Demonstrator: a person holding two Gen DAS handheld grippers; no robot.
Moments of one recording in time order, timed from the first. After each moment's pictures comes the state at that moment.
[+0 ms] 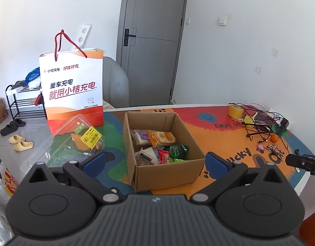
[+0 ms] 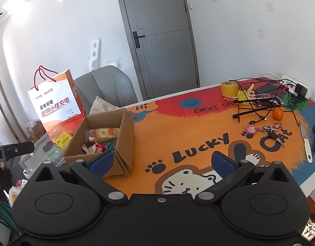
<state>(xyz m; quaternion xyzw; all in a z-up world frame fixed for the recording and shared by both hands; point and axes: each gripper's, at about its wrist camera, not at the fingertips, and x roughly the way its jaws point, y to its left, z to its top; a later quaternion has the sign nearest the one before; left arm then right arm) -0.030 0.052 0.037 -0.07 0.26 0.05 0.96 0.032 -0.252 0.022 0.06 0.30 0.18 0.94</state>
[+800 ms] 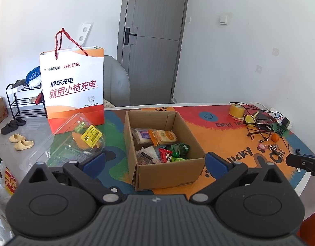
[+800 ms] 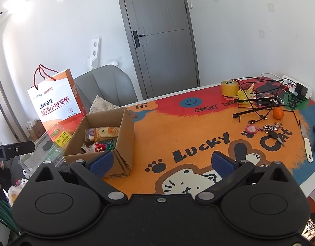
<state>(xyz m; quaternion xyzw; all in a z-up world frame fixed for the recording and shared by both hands) -0.028 0.054 0.034 -0.07 0.26 0.05 0.96 0.034 -0.251 0.021 0.06 0.30 0.18 0.93</state>
